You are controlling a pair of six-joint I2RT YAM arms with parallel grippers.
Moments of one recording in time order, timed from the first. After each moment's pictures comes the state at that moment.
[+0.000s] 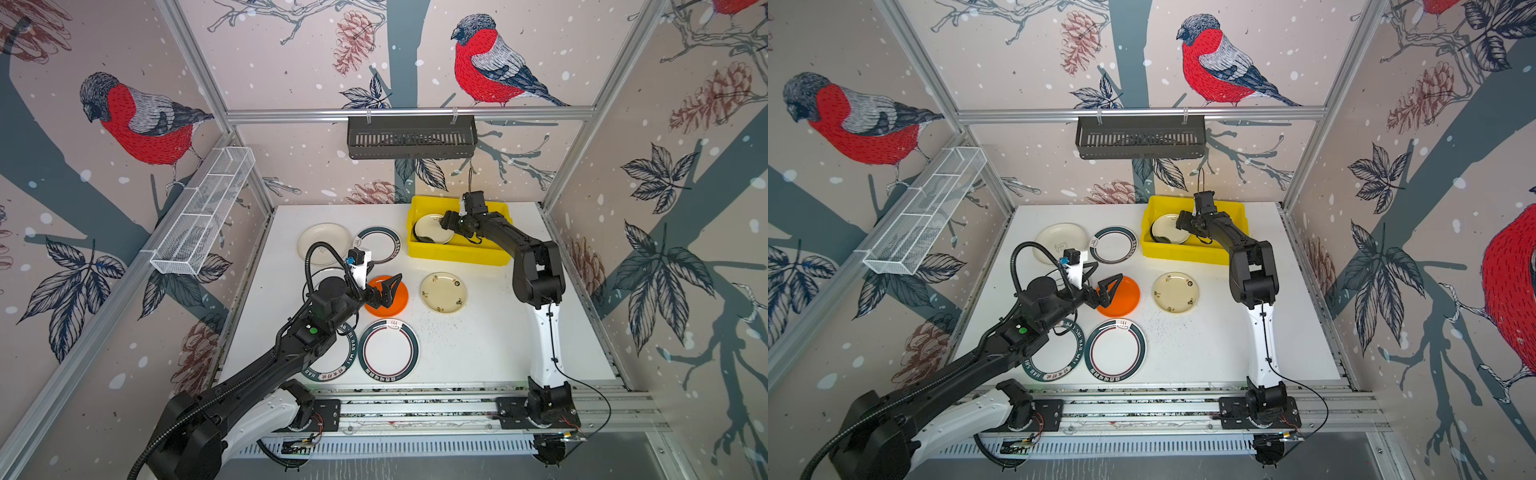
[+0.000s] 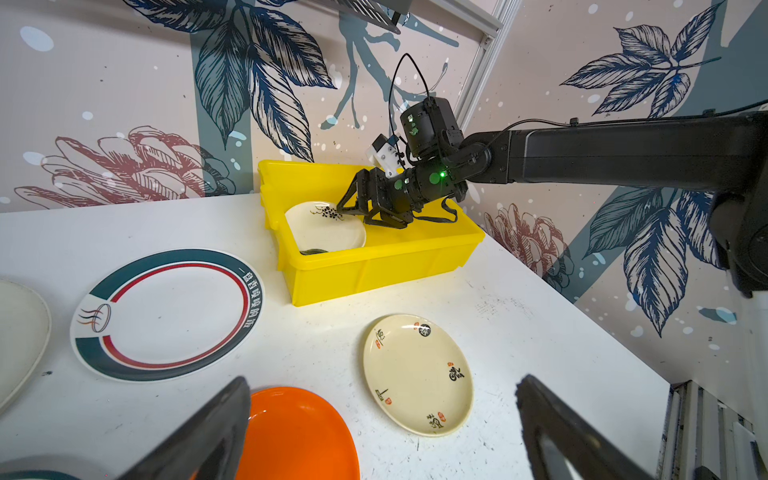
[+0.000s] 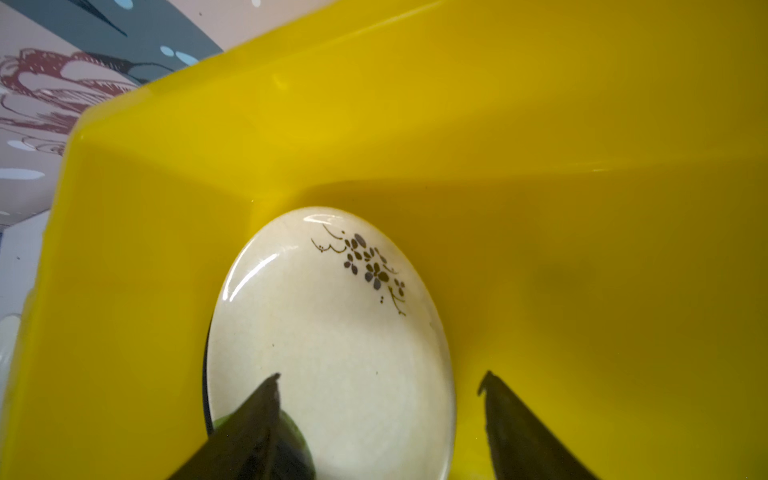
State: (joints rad) left arm -0.62 0.98 0.52 0.33 0.11 -0.29; right arm 0.26 2.34 1.90 -0.37 -0.19 0.44
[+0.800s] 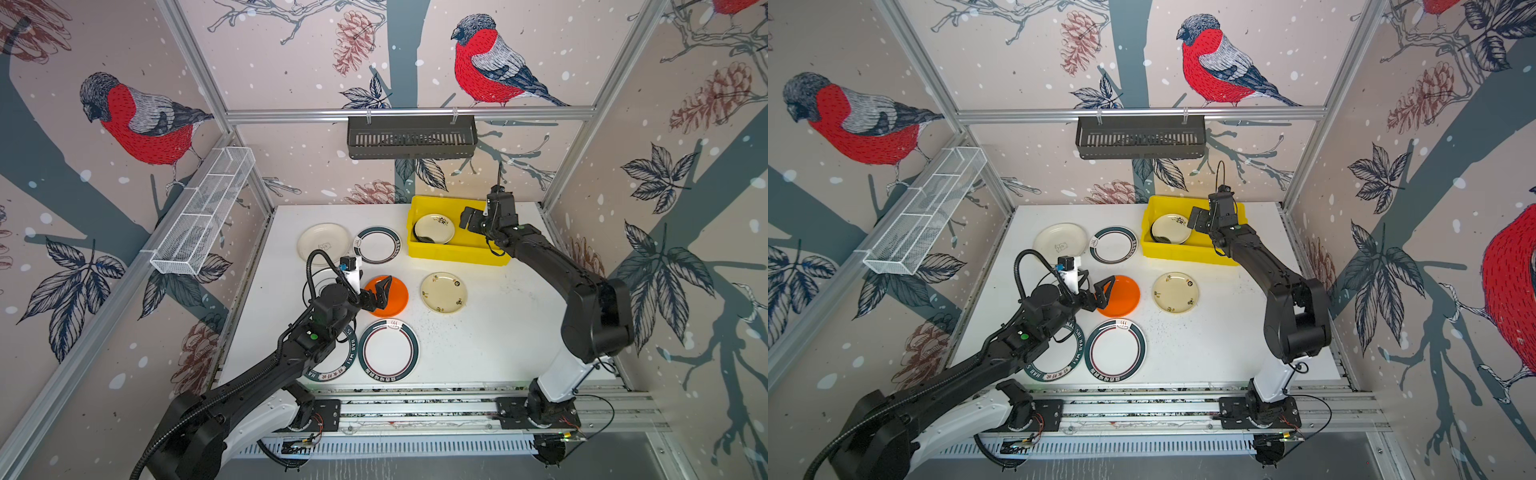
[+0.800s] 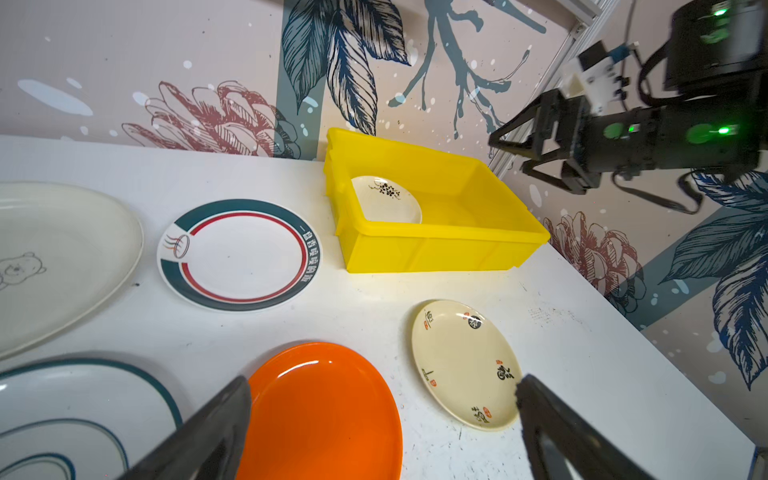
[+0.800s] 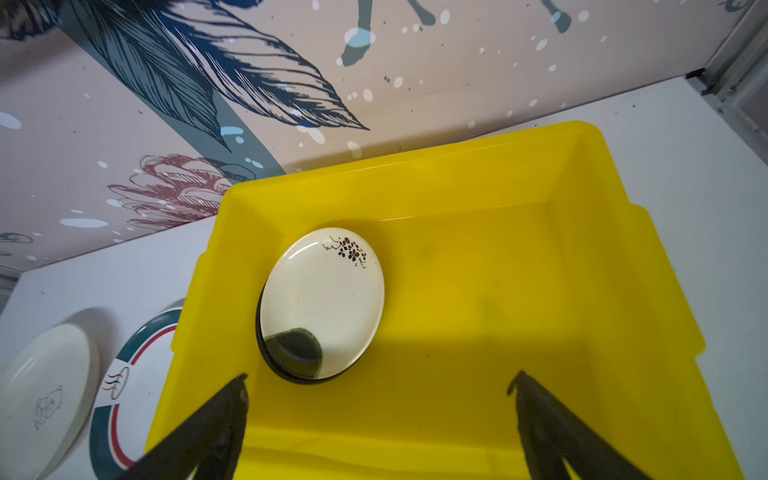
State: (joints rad) left arm -0.62 0.96 0.40 0.34 -0.08 -0.38; right arm 0.28 1.68 1.34 -0.24 0.09 0.42
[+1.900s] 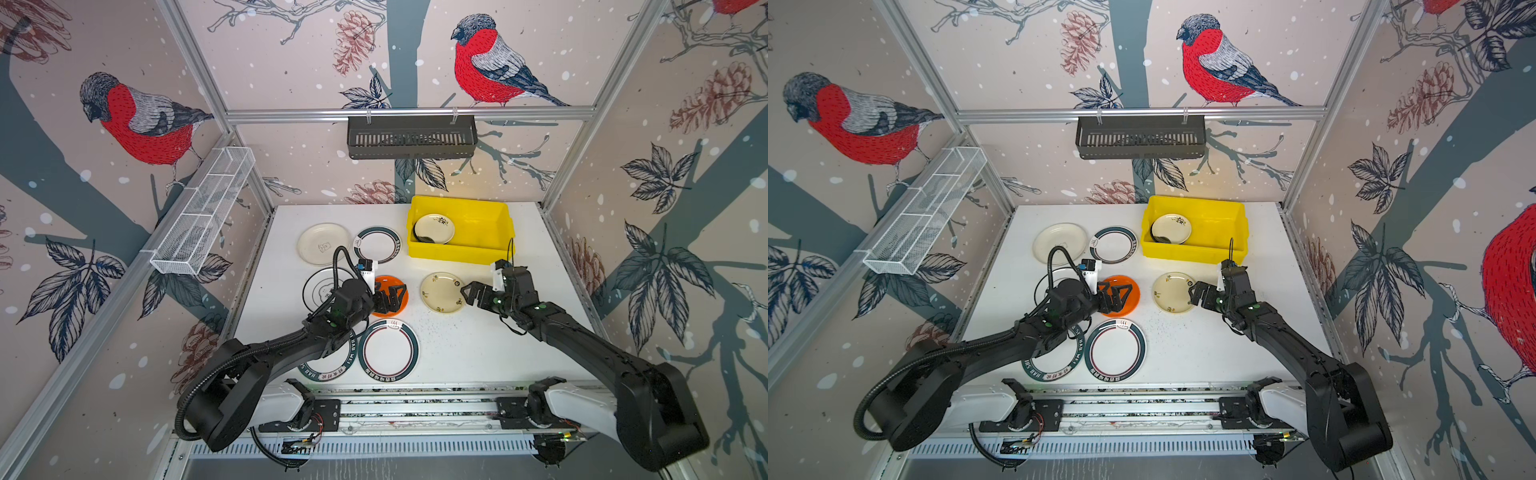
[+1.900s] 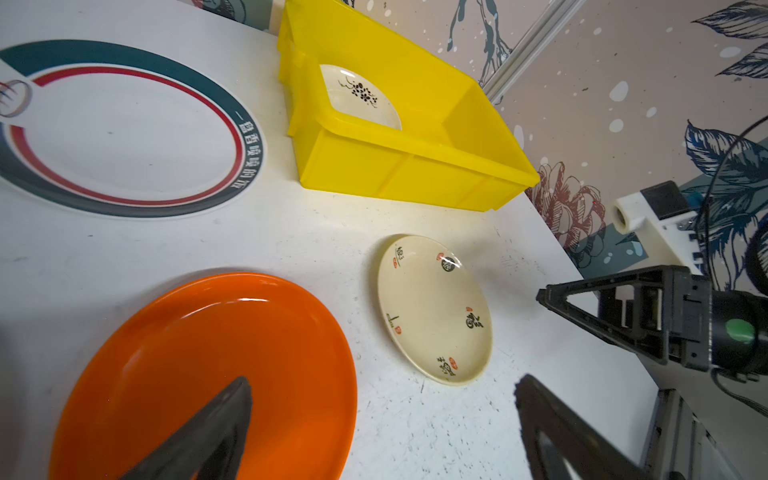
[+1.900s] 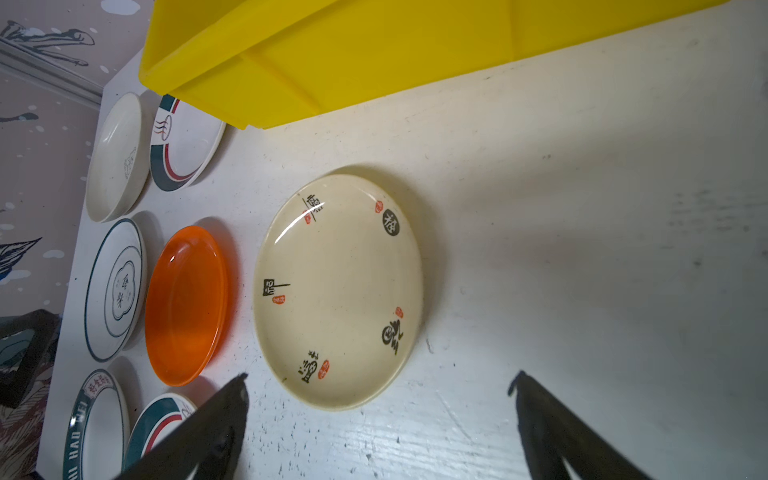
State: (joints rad) left arm -0.64 1.30 0.47 0.47 0.11 -0.55; right arm 0.31 1.17 0.54 -0.13 -0.25 0.55
